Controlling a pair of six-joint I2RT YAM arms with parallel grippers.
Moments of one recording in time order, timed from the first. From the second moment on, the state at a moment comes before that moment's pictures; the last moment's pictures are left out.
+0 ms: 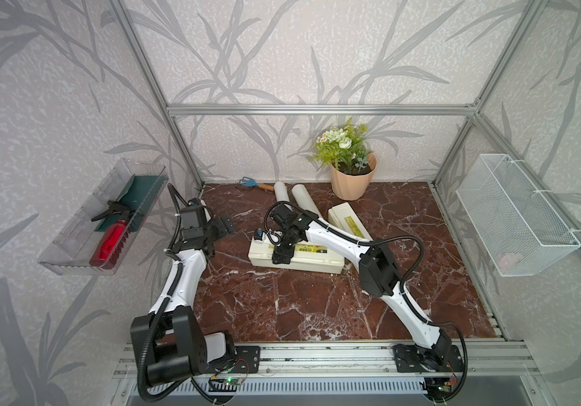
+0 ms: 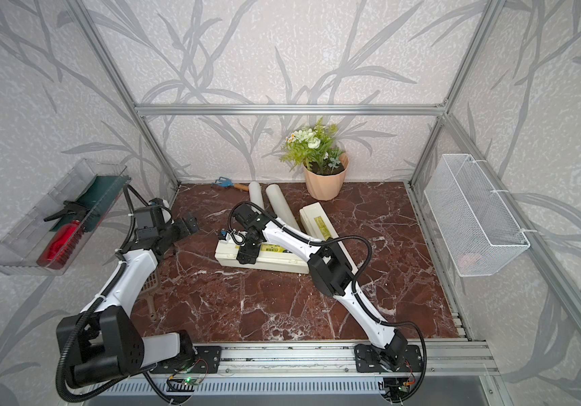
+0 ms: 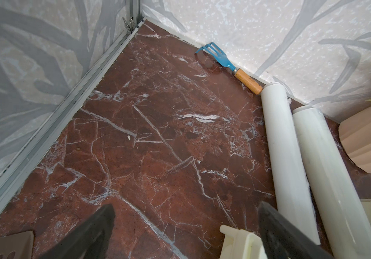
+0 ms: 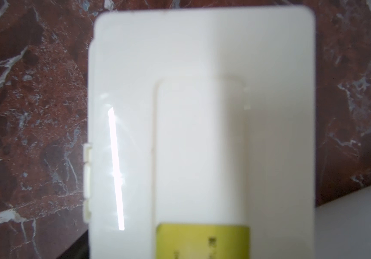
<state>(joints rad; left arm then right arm) 0.24 1.28 0.91 -0.29 0.12 -0.28 0.89 2.48 2.30 -0.93 -0.27 -0.55</state>
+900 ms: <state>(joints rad) 0.13 1.13 1.02 -0.26 0.83 0.30 0.58 2.24 2.53 -1.09 -0.65 -0.81</state>
